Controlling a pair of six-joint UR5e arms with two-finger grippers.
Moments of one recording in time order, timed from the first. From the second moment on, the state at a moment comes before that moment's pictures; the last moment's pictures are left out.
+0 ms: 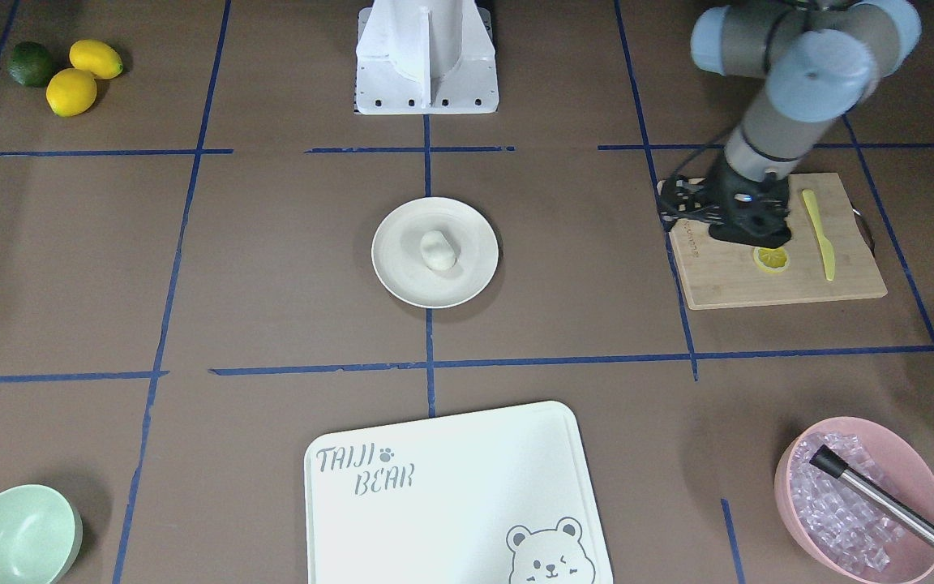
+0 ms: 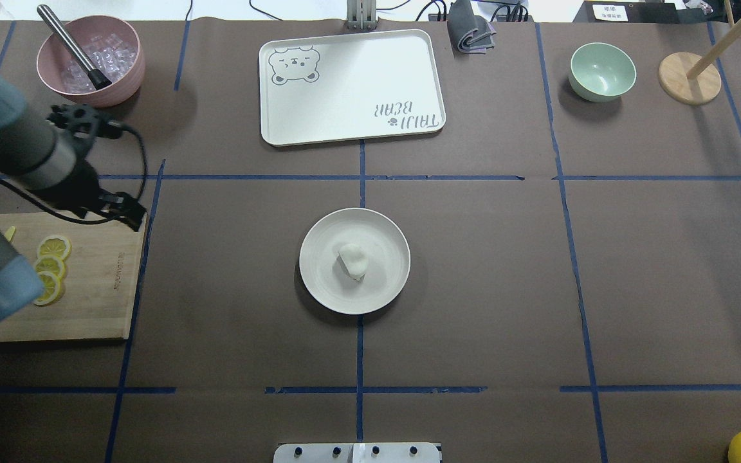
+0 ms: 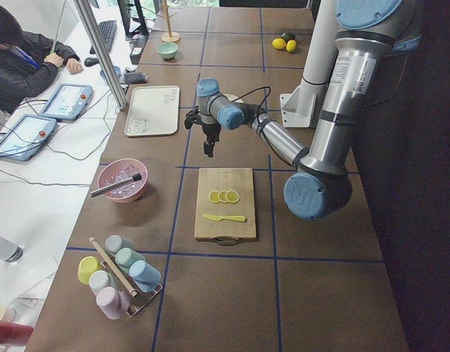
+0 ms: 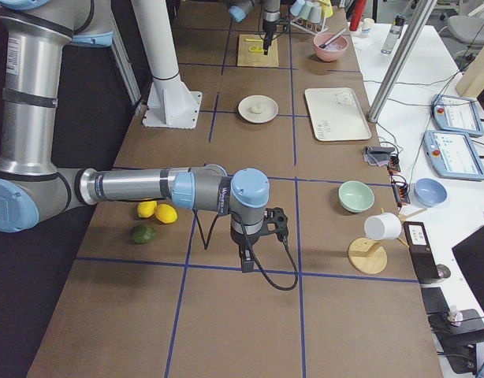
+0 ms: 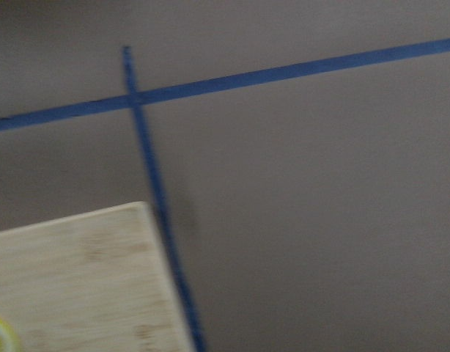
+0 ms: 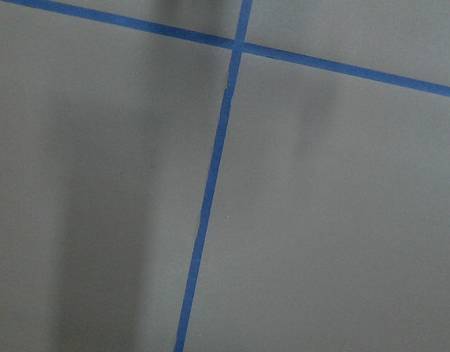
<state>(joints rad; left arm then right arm) -0.93 -1.74 -1.91 -1.57 -2.17 -0.51 1.59 -1.76 1.86 -1.73 2.27 -0.24</state>
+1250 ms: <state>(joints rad) -1.59 -1.42 -1.65 -1.63 -2.37 0.13 1.59 -1.76 1.86 -1.73 2.27 -0.24</state>
